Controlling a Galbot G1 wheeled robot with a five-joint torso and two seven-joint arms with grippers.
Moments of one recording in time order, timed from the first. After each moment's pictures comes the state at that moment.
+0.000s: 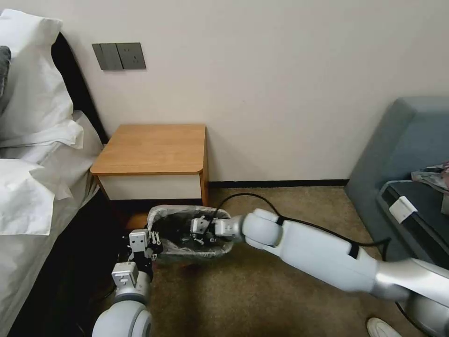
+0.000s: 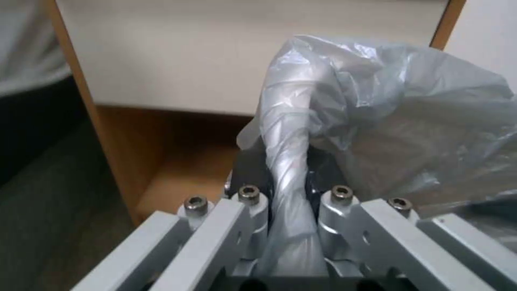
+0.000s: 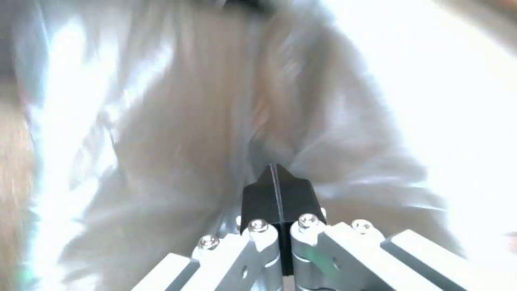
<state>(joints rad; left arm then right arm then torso) 1.57 -1.45 -0.51 -2.17 -0.17 0.26 -0.19 -0.45 0.99 -0.57 1.73 0.18 -0.21 -0.39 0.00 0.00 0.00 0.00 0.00</state>
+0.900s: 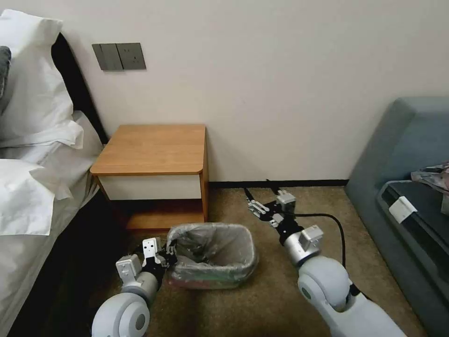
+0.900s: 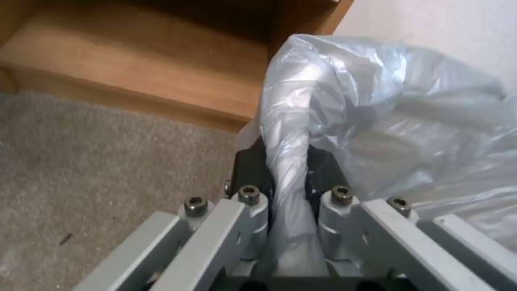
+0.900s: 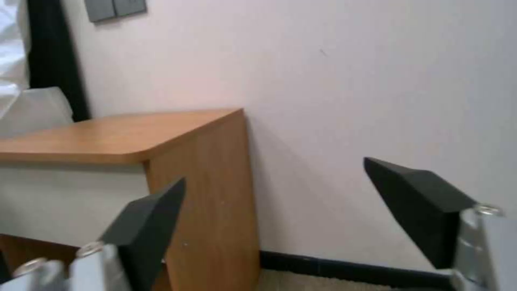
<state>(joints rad) 1.53 -1.41 -0.49 -2.17 -0.57 0.58 -0.21 -1.26 1.14 0.19 2.05 0.31 -0.06 0.14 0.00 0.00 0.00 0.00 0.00</state>
